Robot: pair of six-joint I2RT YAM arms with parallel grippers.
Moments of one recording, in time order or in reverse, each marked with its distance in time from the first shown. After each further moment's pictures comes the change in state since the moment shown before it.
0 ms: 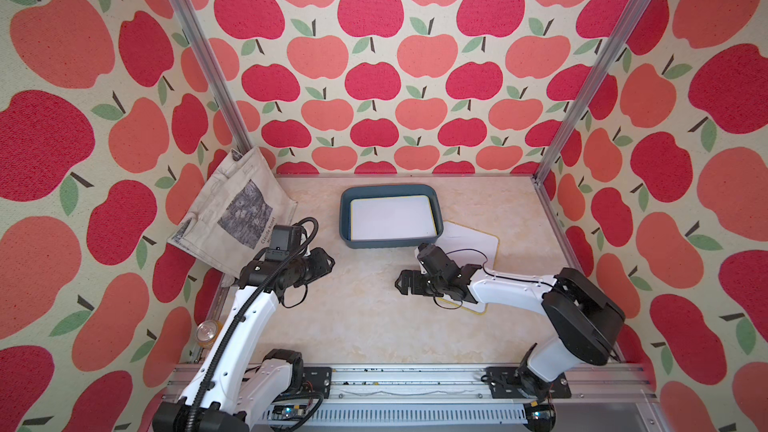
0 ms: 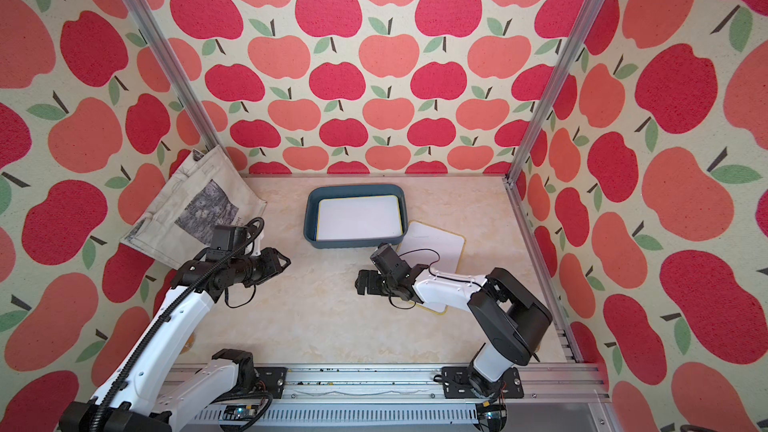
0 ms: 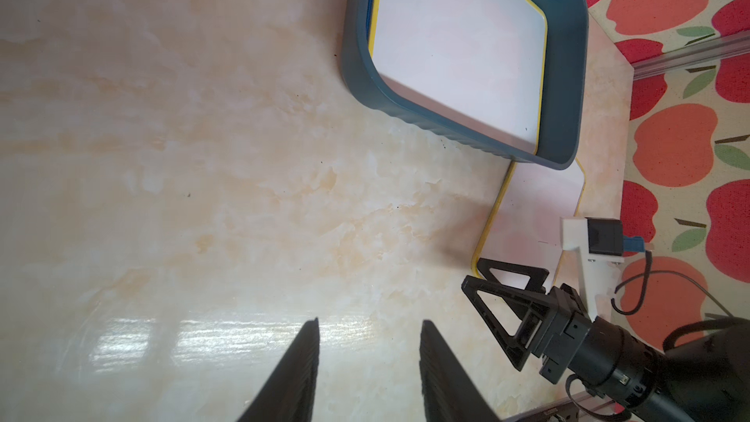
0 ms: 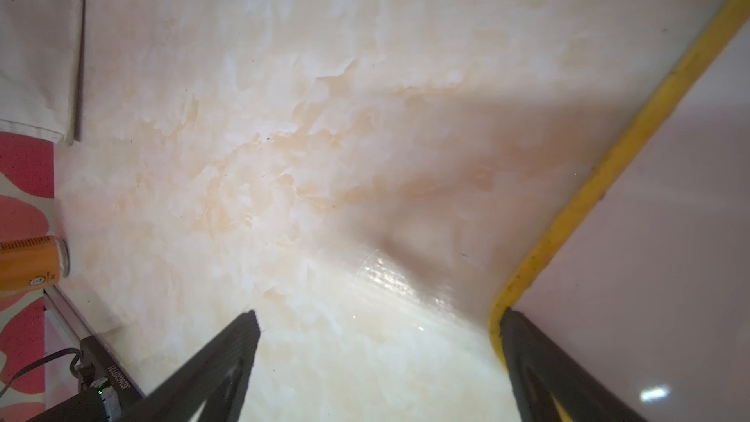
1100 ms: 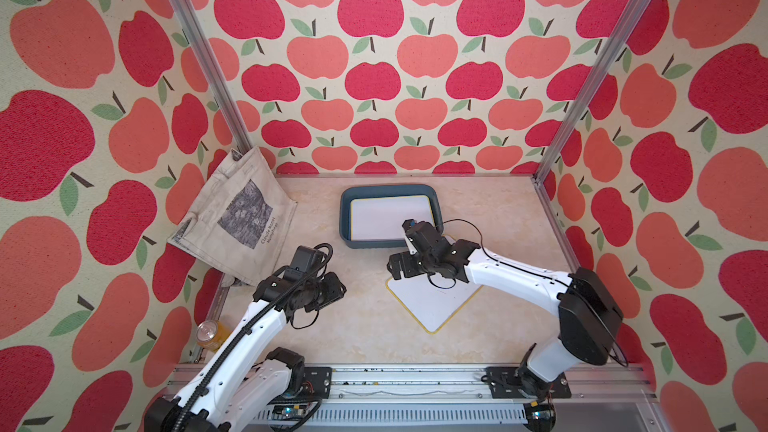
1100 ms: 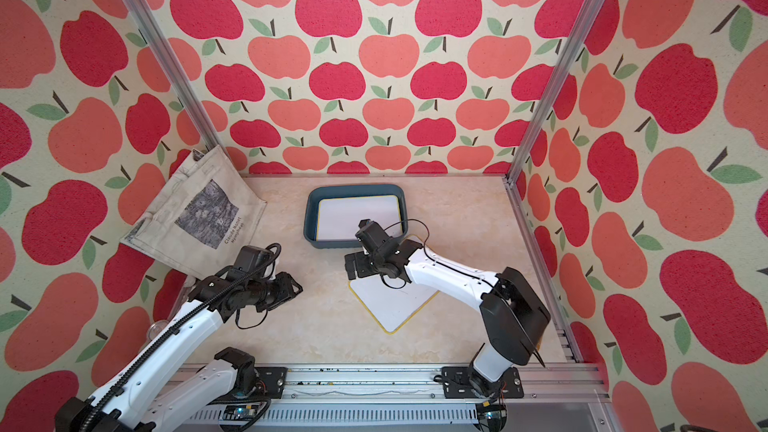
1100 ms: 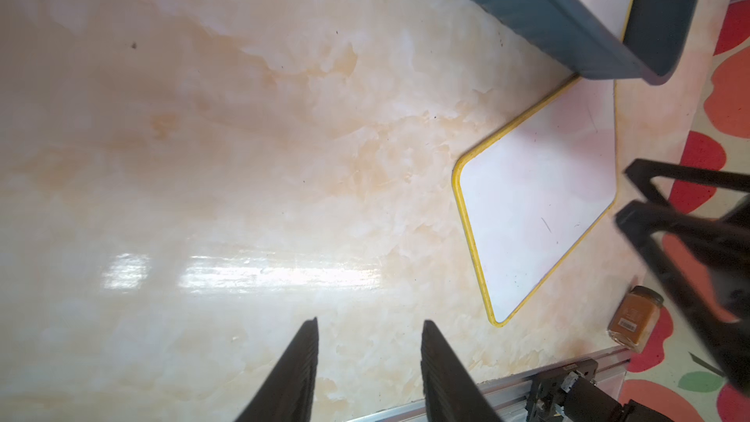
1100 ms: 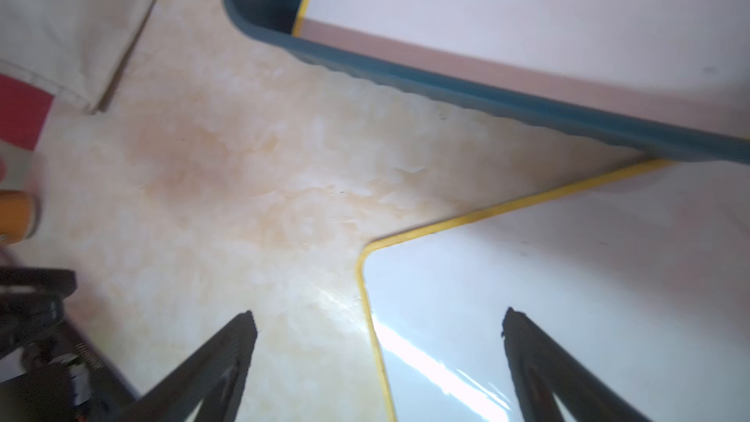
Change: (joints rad) left arm -0.258 -0.032 -0.202 0.024 -0.067 -0.212; right arm -0.059 -0.055 0.291 -0.346 0.152 -0.318
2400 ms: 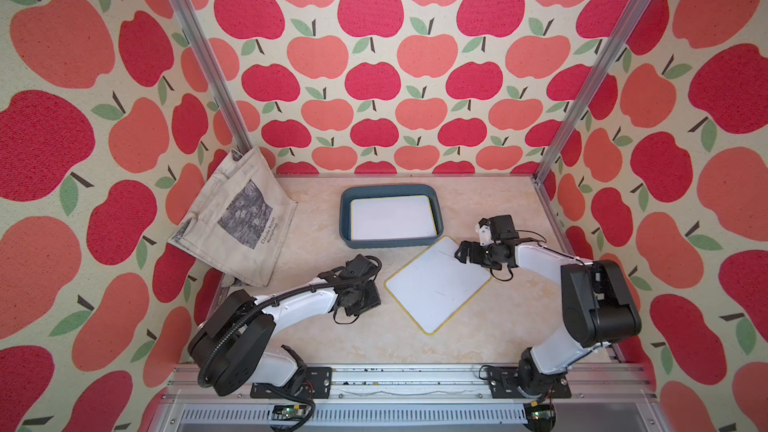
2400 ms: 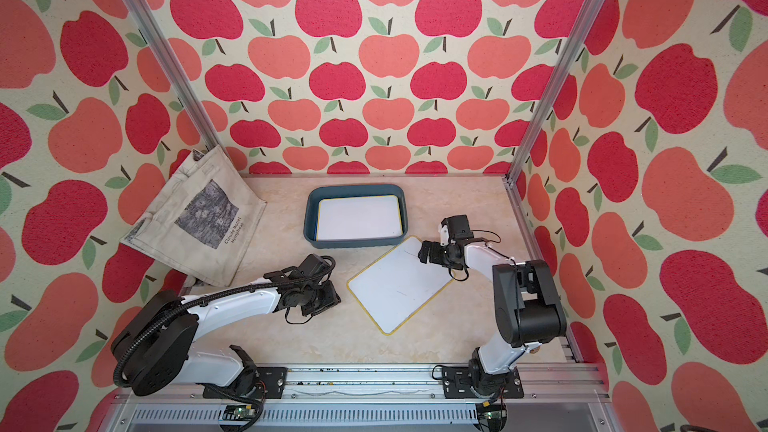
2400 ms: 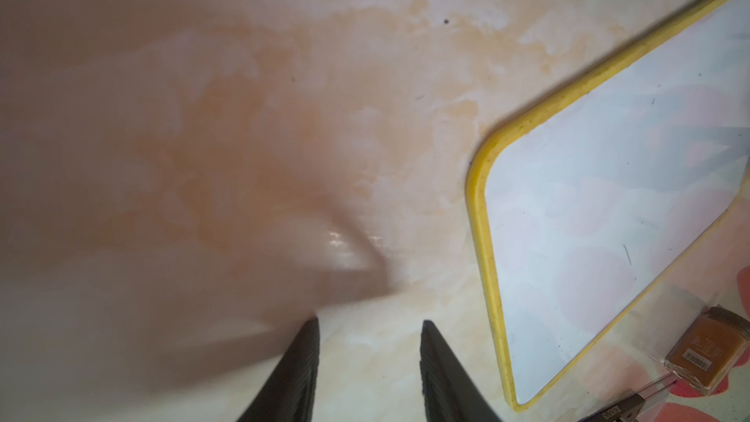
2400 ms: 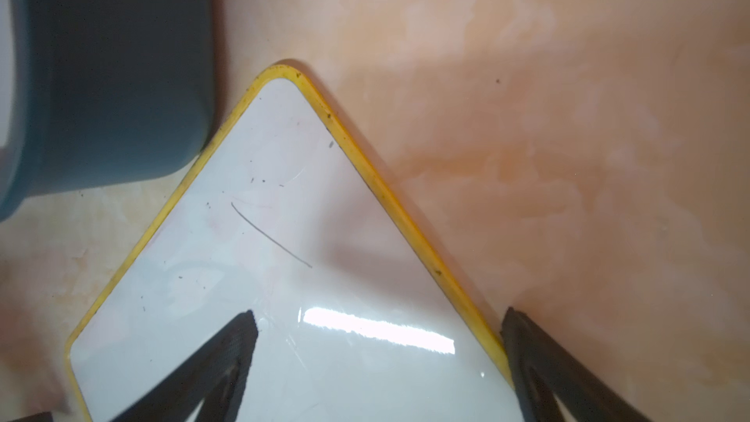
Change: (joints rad) left arm -0.310 0.490 -0.032 0.444 -0.065 -0.278; right arm -0.633 0.038 -0.291 0.172 -0.316 -0.185
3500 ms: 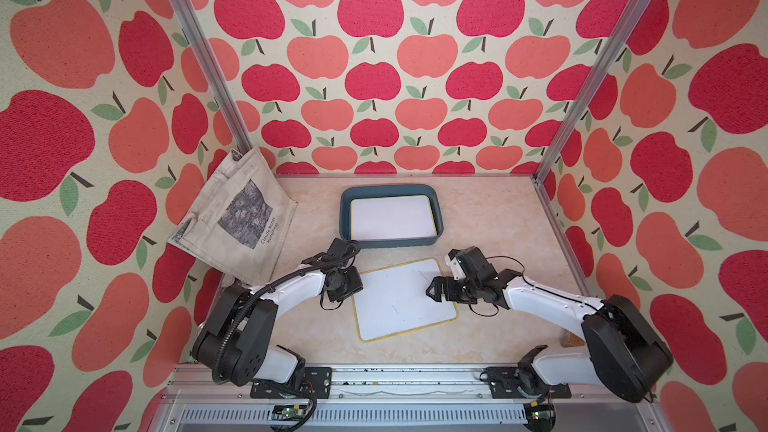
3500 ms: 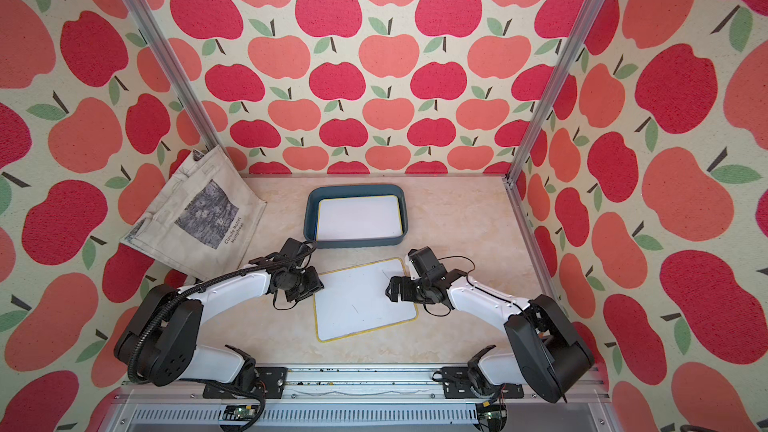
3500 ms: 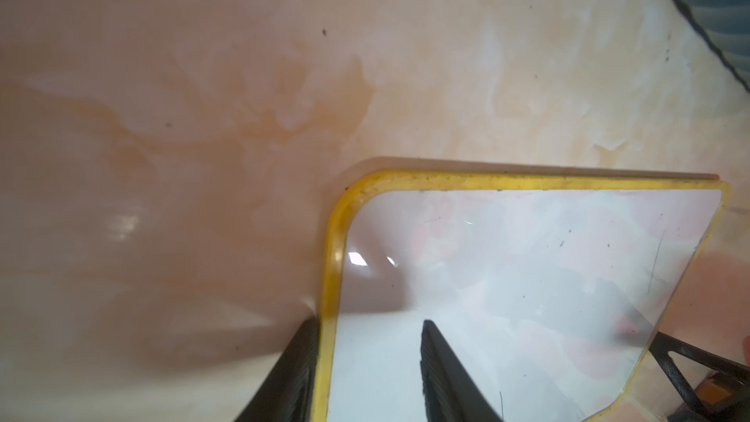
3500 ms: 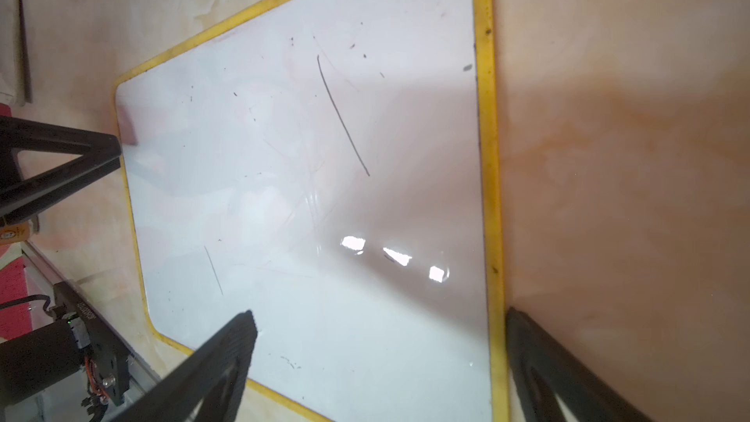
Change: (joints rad) left arm 0.274 0.031 0.049 -0.095 0.033 0.236; right arm 0.458 -0.260 -0.237 0.028 0.001 0.320
